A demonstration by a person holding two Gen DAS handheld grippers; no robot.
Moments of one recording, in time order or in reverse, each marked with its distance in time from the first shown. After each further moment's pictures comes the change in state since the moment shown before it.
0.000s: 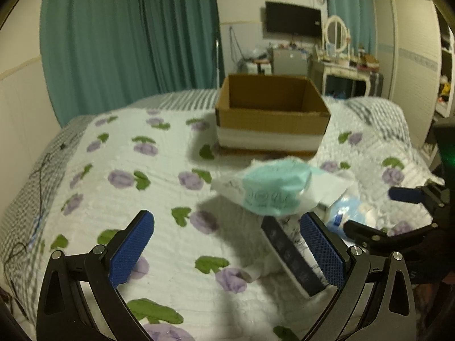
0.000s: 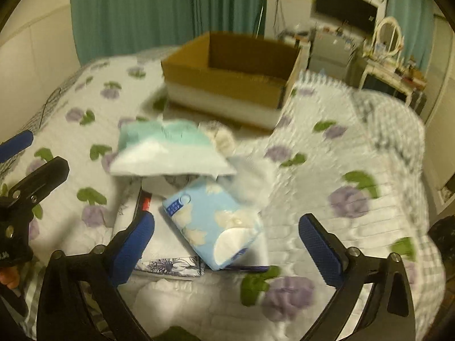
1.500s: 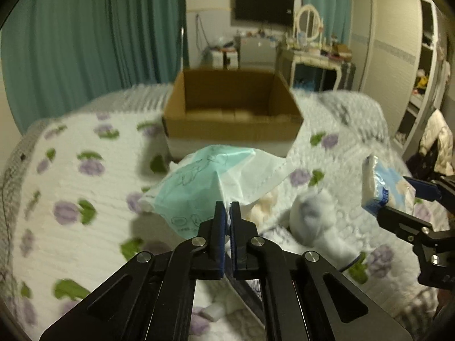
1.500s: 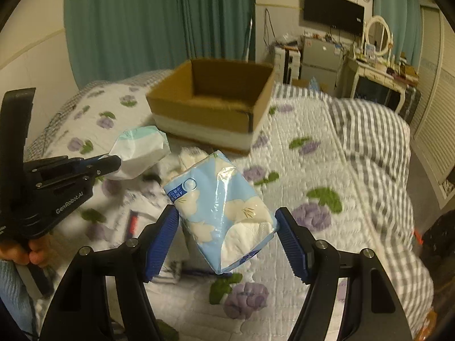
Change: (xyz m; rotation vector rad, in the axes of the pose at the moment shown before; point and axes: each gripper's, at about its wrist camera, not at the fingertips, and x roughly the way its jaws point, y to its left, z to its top) left arm 0.035 -0.017 0.050 0.050 0.045 -0.186; right arm -0.049 -0.034 0.013 0.042 -0.109 -0.004
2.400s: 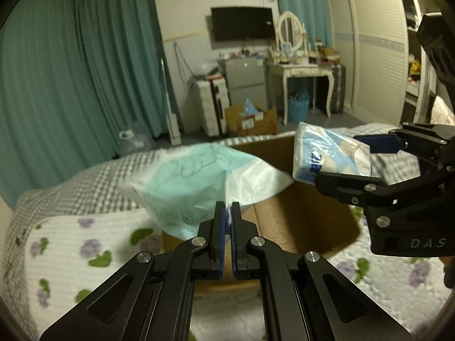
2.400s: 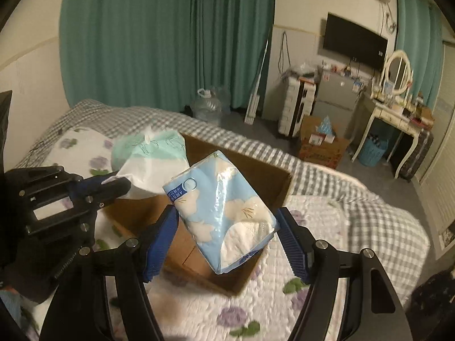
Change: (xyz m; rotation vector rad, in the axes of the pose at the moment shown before) left arm 0.128 0.024 0.144 0.171 -0.087 0.001; right arm 0.124 -0.018 0.203 -0.100 -0.057 0.015
